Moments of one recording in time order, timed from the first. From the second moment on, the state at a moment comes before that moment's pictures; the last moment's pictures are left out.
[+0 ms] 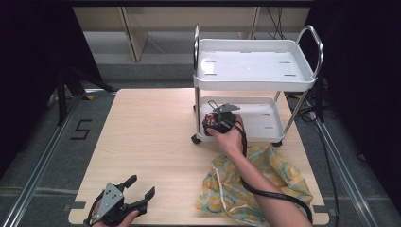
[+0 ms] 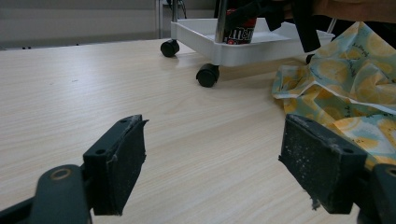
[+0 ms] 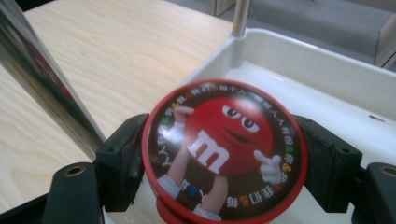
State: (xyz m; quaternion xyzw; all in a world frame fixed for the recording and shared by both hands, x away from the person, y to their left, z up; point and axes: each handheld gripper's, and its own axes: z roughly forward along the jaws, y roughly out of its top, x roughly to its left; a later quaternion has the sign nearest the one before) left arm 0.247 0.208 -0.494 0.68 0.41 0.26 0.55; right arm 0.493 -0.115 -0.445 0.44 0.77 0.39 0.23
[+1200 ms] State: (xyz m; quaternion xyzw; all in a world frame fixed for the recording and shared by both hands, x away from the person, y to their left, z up) left arm 0.247 0.208 -0.494 0.67 0.42 0.27 0.55; right arm 0.421 -0.178 -0.406 0.39 0.79 0.43 0.19
